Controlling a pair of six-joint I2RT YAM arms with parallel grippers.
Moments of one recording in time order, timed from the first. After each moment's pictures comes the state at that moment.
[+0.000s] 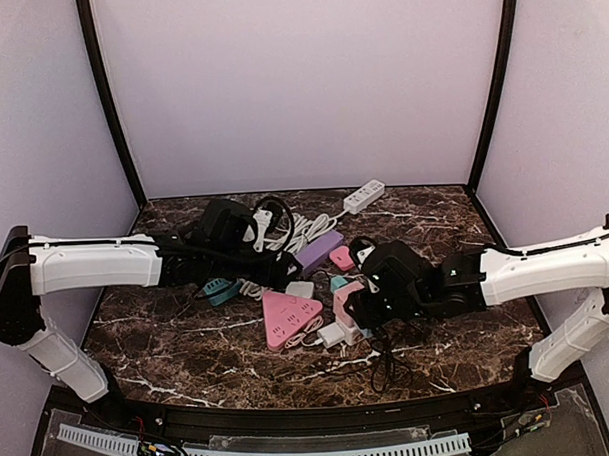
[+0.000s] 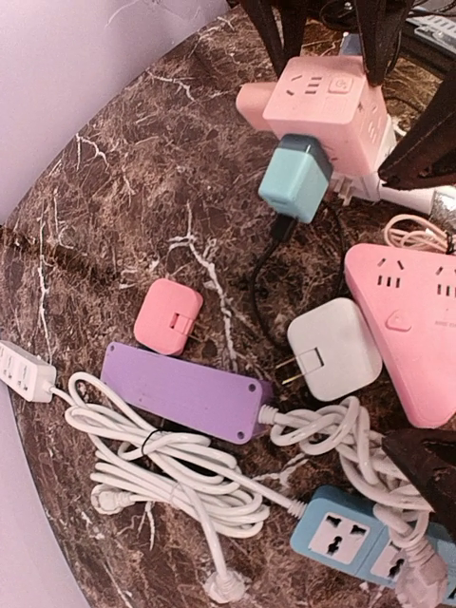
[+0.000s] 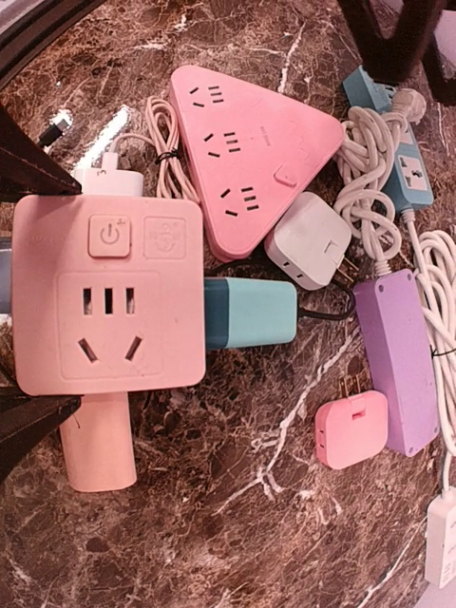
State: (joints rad) left arm -0.87 1.55 1.06 -0.17 -0.06 -0.33; right arm 1.14 1.39 0.89 -0.38 0.35 0.54
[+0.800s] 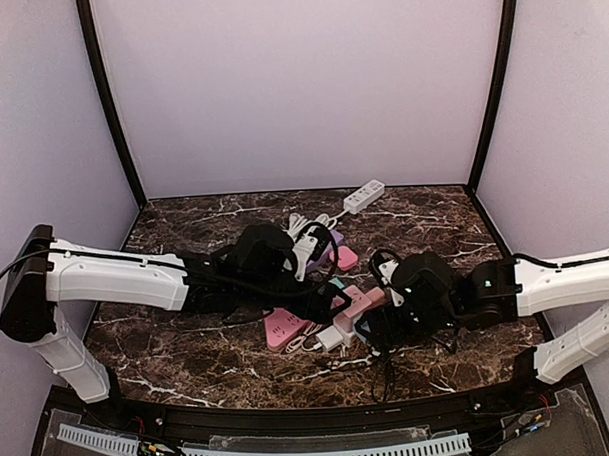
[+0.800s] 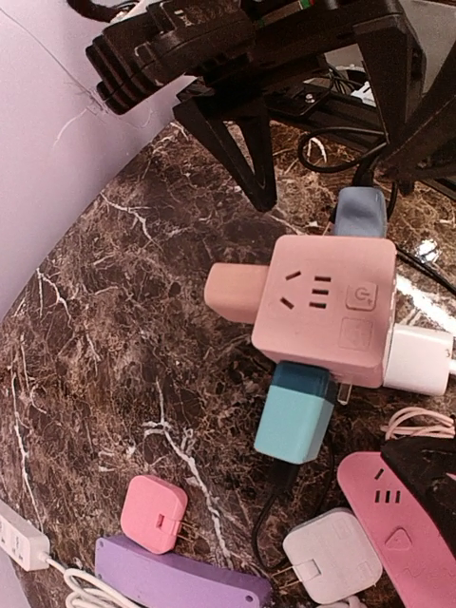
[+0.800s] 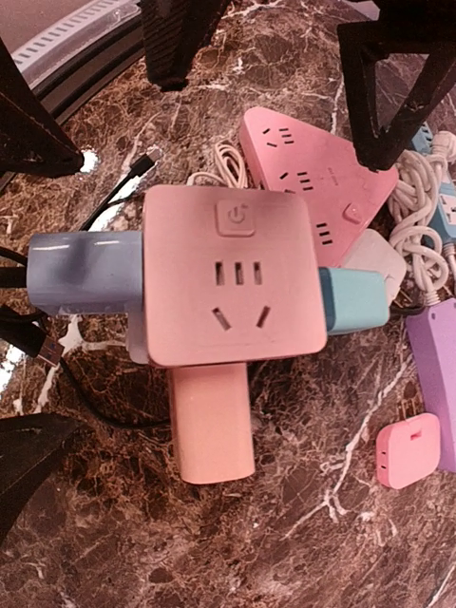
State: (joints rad) left arm -1.08 1.62 1.07 -0.04 0.04 -0.45; right arm 1.17 1.21 0.77 -0.41 0.25 0.60
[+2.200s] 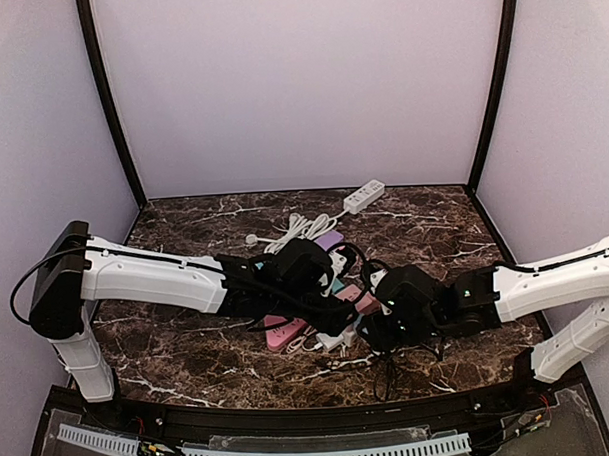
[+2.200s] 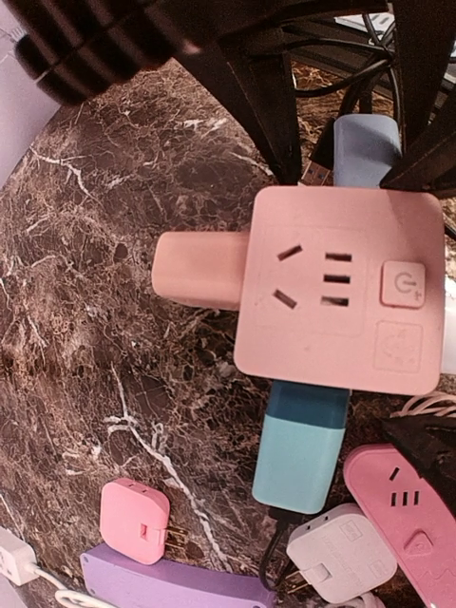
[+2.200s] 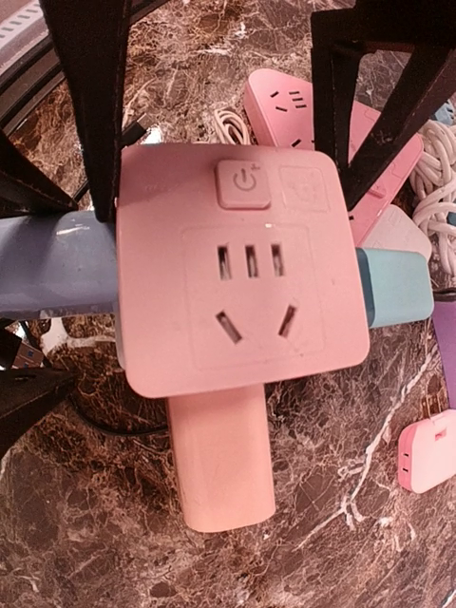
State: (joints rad) left arm -1.15 1.81 1.24 -0.20 -0.10 -0.33; right arm 1.20 1.32 0.75 -0.36 0.29 0.62
